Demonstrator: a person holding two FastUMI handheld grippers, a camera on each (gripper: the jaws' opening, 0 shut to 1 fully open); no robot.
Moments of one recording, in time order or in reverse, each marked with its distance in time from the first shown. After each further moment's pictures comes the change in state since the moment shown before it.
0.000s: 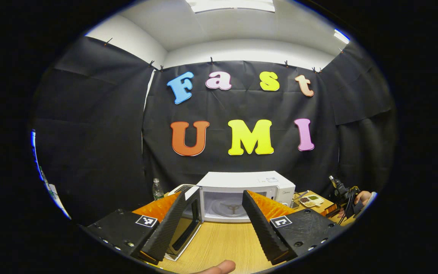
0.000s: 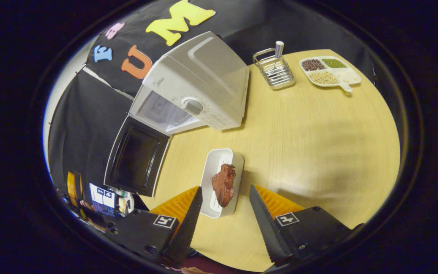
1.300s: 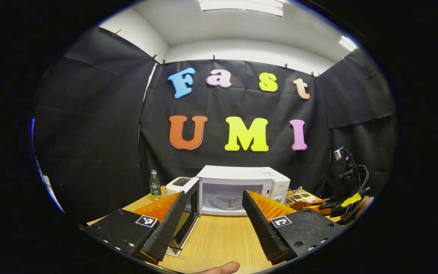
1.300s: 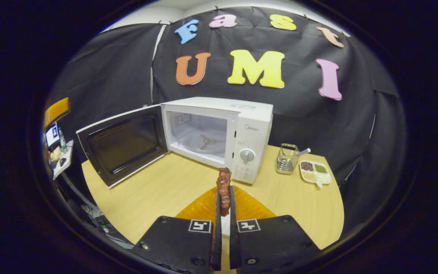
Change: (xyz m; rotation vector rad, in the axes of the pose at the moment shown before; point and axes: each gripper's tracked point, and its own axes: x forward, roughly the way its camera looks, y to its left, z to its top) left arm -0.030 0.027 -0.025 -0.063 0.011 -0.077; right arm -0.014 0.143 -0.007 -0.727 -0.545 -0.427
